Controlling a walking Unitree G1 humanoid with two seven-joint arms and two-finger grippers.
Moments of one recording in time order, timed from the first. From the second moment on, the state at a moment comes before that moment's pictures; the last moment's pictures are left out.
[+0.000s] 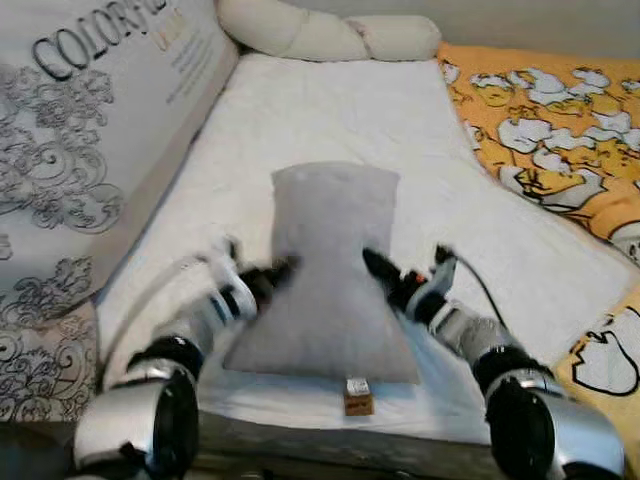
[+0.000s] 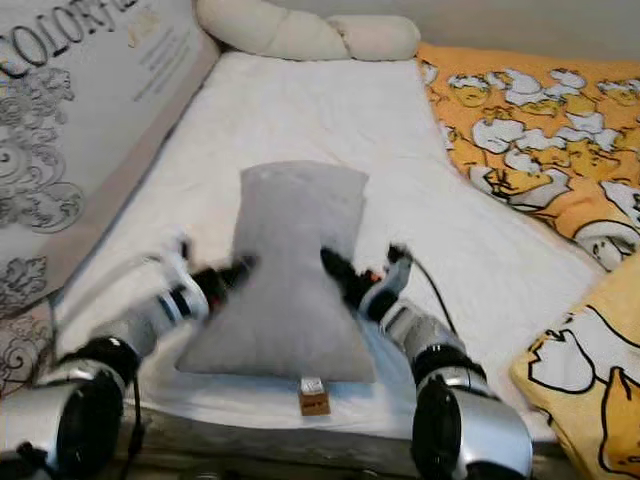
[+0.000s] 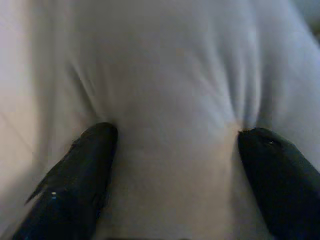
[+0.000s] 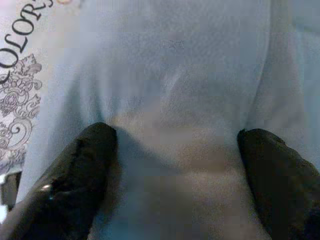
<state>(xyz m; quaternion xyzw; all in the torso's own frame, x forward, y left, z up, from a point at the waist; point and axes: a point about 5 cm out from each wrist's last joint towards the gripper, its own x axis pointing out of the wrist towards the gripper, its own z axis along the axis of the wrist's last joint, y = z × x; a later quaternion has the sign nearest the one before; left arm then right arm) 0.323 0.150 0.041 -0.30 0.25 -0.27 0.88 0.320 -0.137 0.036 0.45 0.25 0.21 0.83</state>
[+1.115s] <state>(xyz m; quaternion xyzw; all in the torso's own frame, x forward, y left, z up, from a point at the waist) 0.308 0.146 0.042 -0.39 0.24 -0.37 0.81 0.296 -0.147 0.021 0.48 0.27 0.26 0.79</state>
